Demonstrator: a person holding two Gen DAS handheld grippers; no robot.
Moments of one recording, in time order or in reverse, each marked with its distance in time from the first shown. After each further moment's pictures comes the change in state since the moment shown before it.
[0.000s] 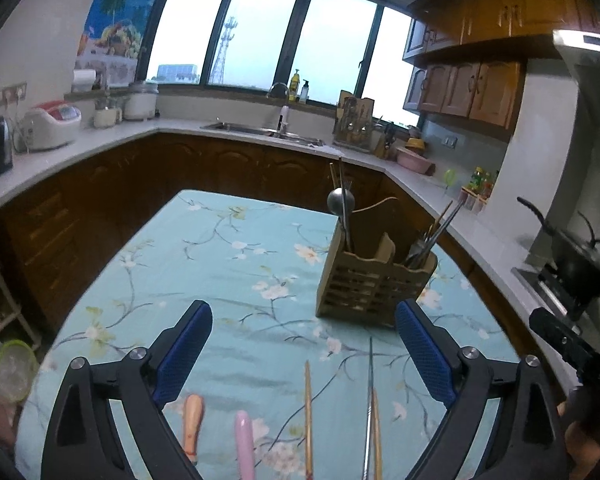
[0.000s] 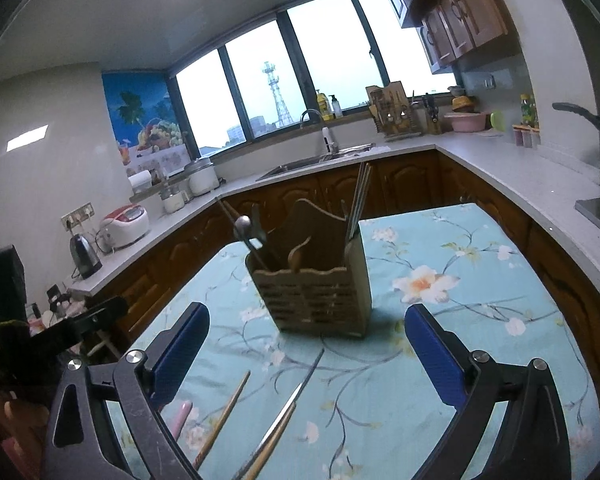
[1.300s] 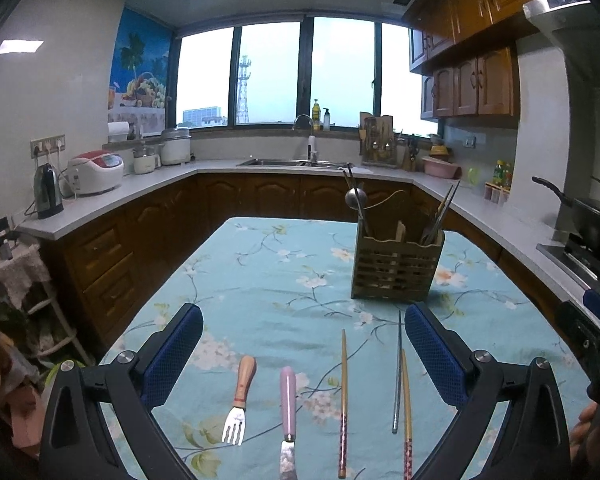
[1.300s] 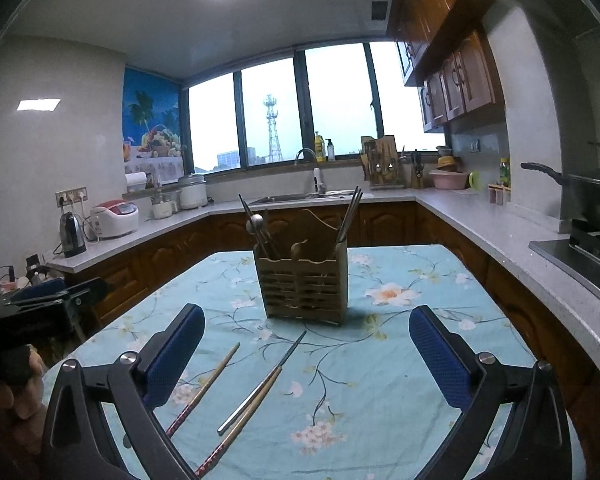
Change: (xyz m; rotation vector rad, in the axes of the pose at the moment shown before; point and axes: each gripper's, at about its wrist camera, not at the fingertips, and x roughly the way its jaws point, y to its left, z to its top) left arm -0.080 -0.015 -0.056 0.128 -0.097 0.144; right arm -0.074 0.039 -0.061 -0.154 -0.169 -0.112
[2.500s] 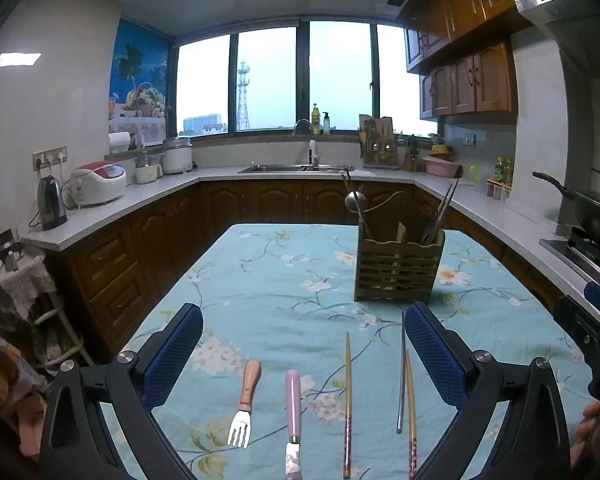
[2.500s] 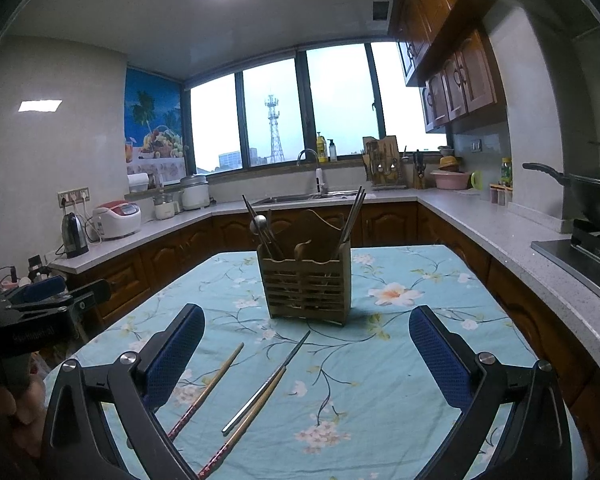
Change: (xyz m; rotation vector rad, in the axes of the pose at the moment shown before) left arm -0.005 -0.004 -0.005 0.032 -0.018 0.017; right arm -0.001 0.003 -0.003 -0.001 -0.002 0.009
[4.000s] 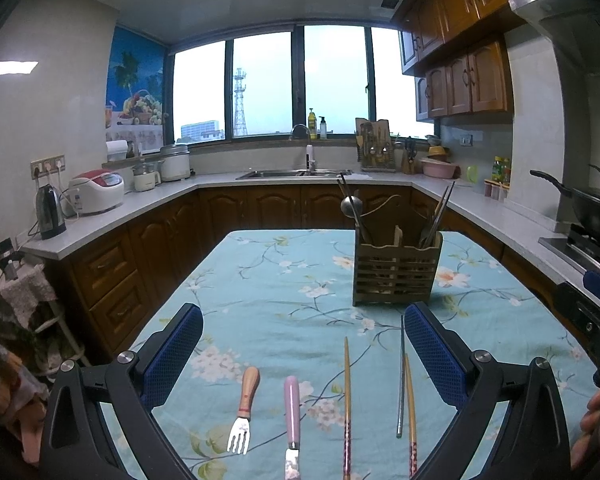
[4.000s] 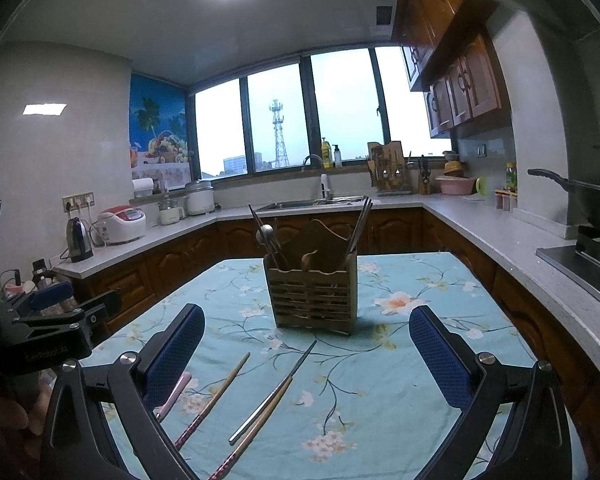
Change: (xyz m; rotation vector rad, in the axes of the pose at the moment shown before) left arm 0.000 -0.007 0.003 0.018 -0.014 -0.001; right arm -0.004 0.012 0.015 0.002 -0.015 0.015
